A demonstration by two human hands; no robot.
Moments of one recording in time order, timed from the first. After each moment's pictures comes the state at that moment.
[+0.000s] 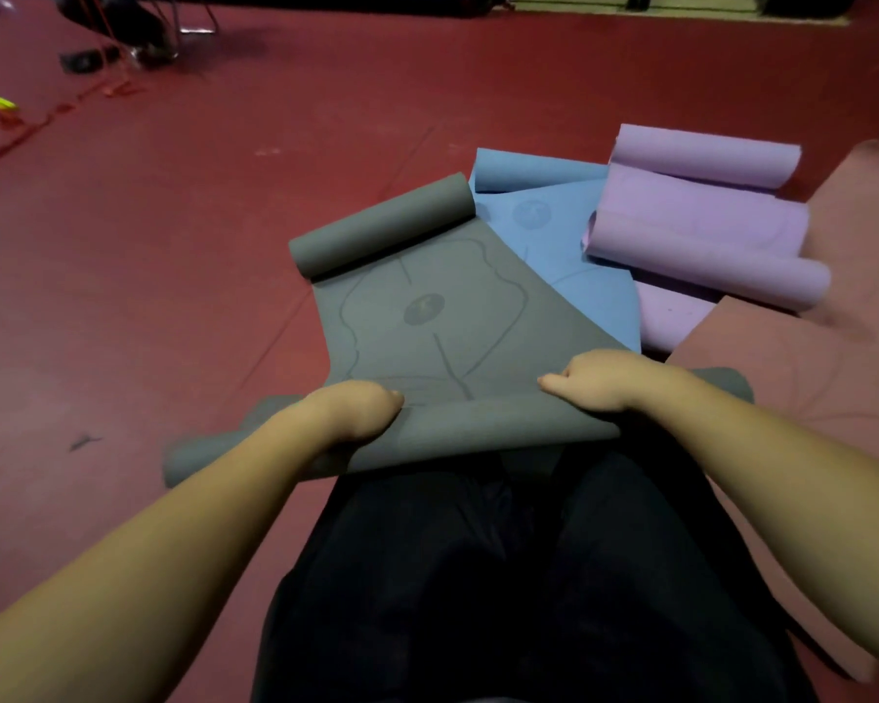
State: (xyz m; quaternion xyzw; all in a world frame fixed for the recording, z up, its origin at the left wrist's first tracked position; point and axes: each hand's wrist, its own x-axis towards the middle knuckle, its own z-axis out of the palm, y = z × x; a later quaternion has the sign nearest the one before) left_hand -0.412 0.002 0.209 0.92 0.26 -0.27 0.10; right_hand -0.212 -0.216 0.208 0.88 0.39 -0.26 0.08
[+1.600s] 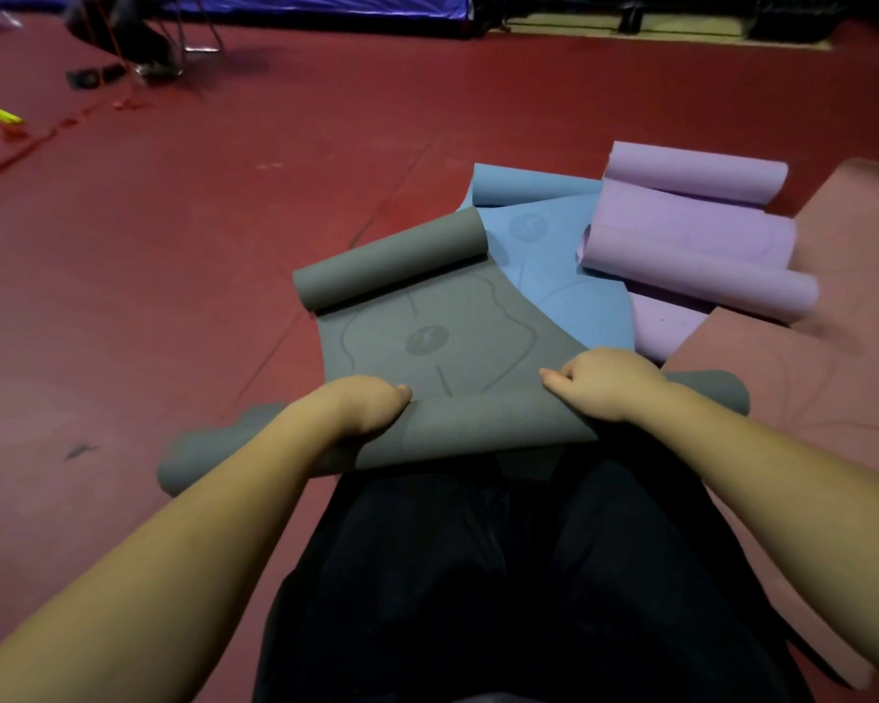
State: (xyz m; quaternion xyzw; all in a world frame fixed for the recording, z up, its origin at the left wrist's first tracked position) left_hand -0.411 -0.003 0.222 0.91 0.31 -0.25 0.15; right_hand -0.225 -0.228 0.217 0.90 0.40 -0.15 0.05
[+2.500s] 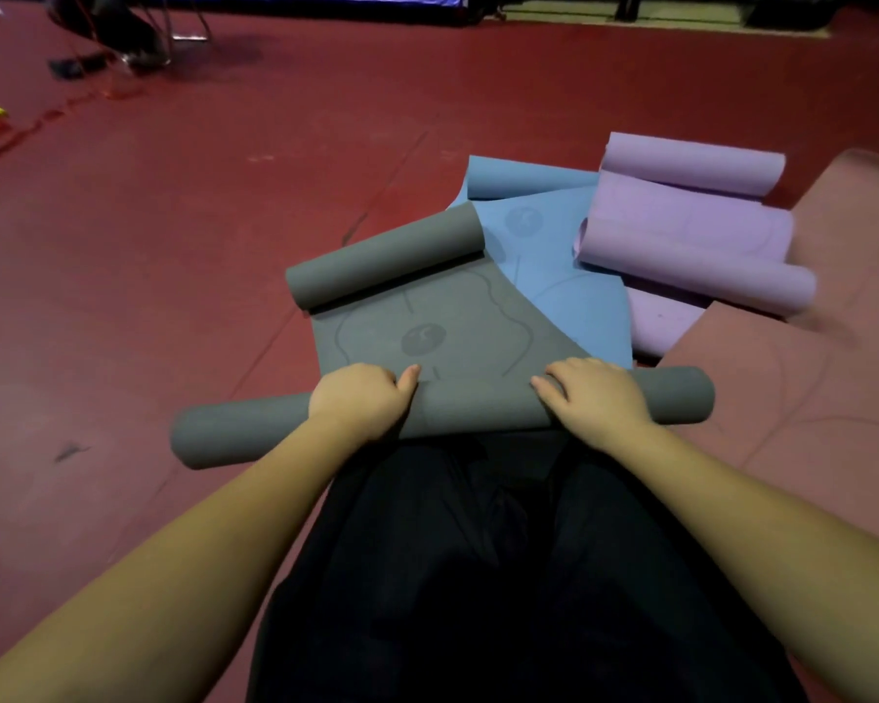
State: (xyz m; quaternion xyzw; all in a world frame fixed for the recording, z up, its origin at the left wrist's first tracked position) left_hand -0.400 -0.002 0.196 0.96 0.27 -0.06 0.06; right_hand -0.228 -0.234 0.166 0.91 0.42 -0.01 -0.04
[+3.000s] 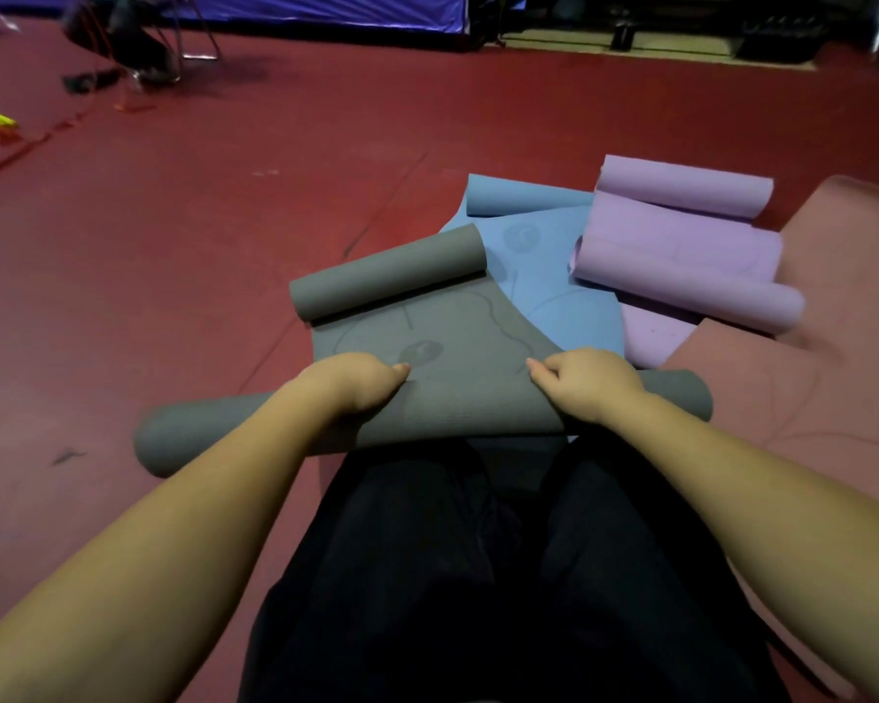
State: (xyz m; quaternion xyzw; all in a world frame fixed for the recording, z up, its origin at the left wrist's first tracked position) left_hand -0.390 0.012 0.235 0.92 0.30 -0.20 0.13; right_hand -0.217 -0.220 0.206 0.91 0.40 -0.07 -0.02
